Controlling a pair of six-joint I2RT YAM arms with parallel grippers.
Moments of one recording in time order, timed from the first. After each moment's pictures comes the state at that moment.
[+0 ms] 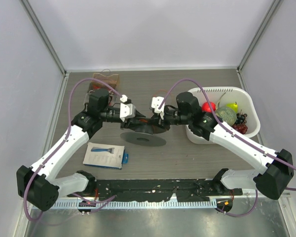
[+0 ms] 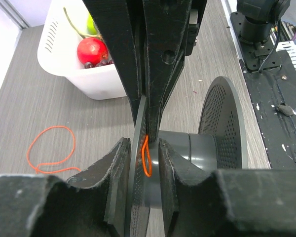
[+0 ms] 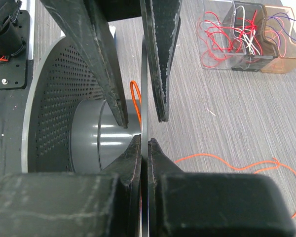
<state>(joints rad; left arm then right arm) -0.48 1.14 1.01 -0.28 1.01 0.60 0.75 1.24 1.06 -0.20 -0.55 -0.39</state>
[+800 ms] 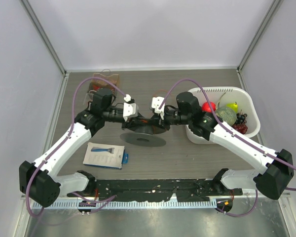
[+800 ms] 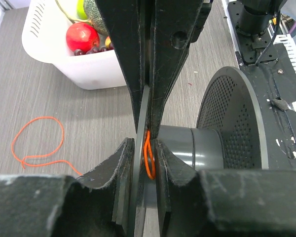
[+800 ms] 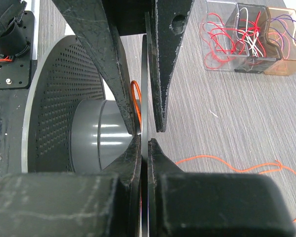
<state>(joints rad) -0.50 1.19 1.03 -0.34 0.99 0.63 0.75 1.24 1.06 -0.21 -0.57 -0.39</state>
